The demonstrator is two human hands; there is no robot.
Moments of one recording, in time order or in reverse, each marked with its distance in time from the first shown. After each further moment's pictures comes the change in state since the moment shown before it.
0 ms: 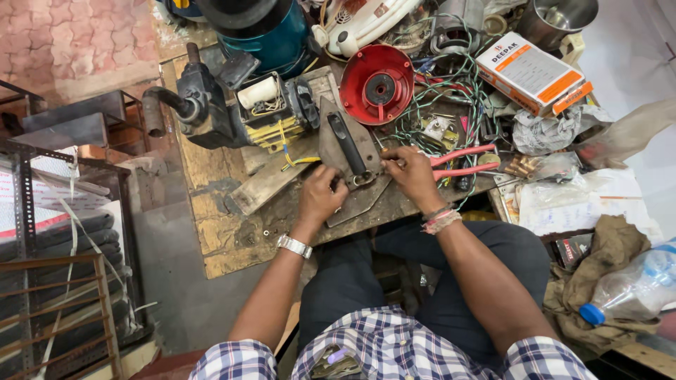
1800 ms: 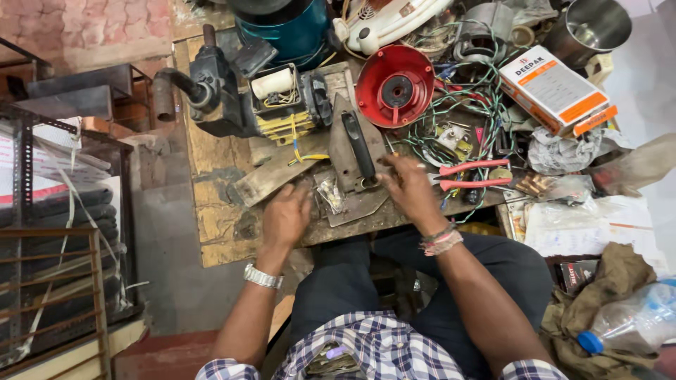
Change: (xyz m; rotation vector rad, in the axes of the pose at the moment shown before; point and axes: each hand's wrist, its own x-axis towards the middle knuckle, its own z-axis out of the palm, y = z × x) left_hand -0.039 0.004 -0.073 0.344 -0.094 -0.204; right_hand -0.007 -0.057 -0.008 -0.041 -0.087 -0.061
